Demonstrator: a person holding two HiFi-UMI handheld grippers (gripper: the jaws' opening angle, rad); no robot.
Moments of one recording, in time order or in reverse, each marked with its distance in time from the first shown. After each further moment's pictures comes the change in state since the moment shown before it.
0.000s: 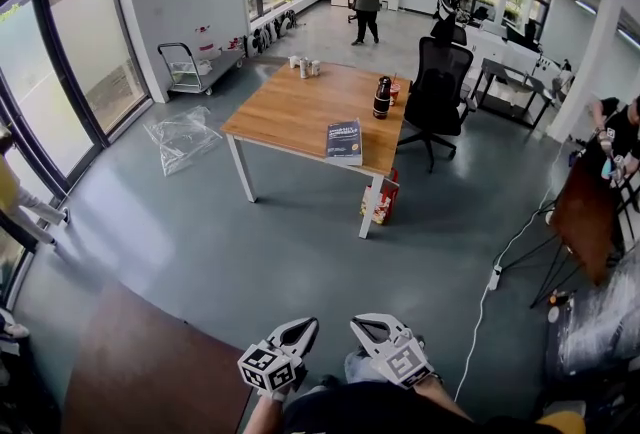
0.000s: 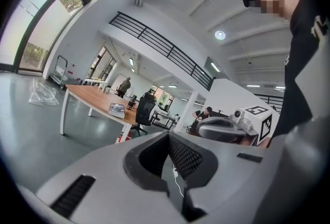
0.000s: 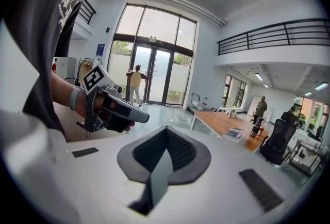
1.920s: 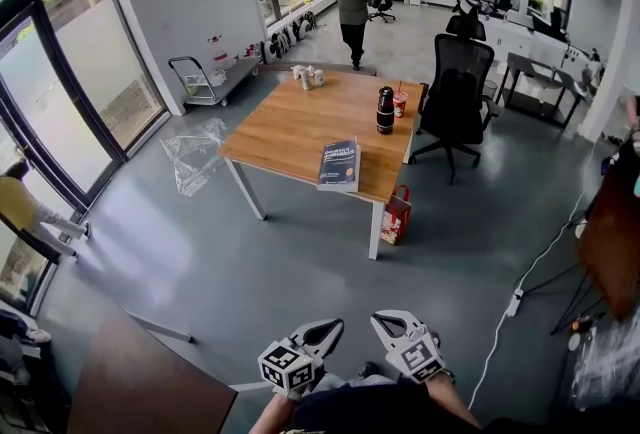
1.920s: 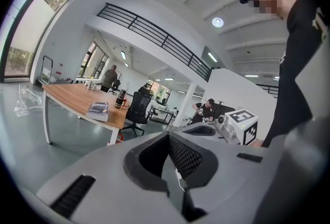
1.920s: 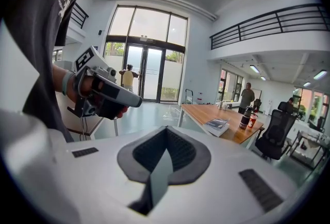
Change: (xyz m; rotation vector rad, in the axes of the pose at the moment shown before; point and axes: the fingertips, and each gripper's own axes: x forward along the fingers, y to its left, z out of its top) left arm 0.245 -0.021 0.029 0.070 0.081 -0.022; right arm -0.001 -0.240 -0.110 0.060 0.026 0.002
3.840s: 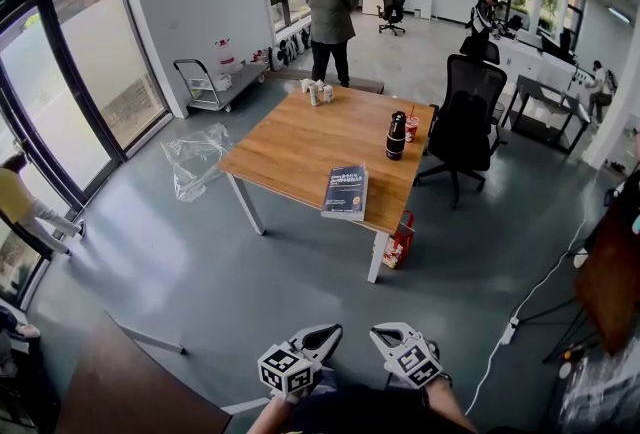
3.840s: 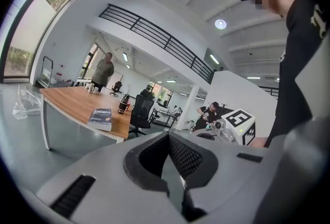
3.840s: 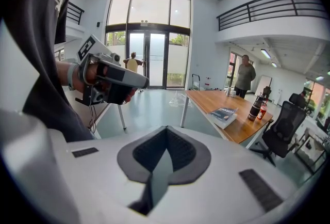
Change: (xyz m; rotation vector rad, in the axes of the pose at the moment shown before) left arm 0.042 0.073 0.055 -0.008 -0.020 0.011; right arm 0.070 -0.054 -0.006 0.025 0.196 0.113
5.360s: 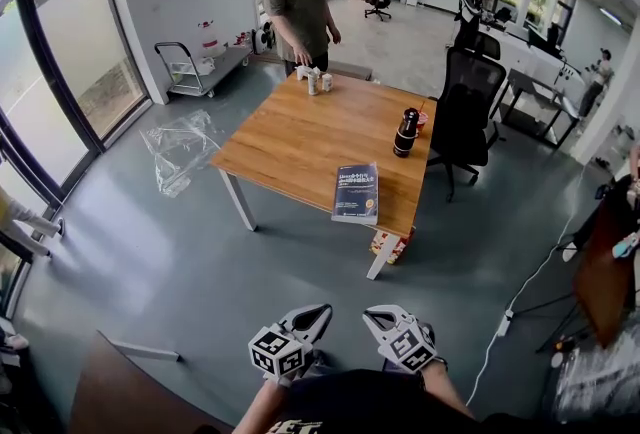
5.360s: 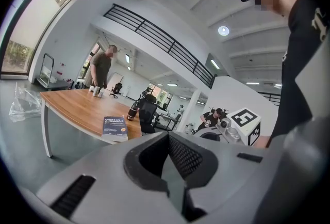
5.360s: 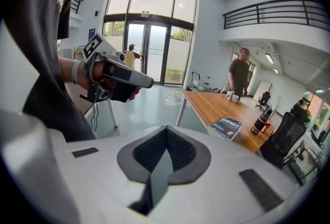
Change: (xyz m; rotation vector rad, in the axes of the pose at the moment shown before) left arm -0.016 0.159 0.061 -0.023 -0.033 -0.030; right arm 0.126 -0.034 0.092 -0.084 0.050 -0.043
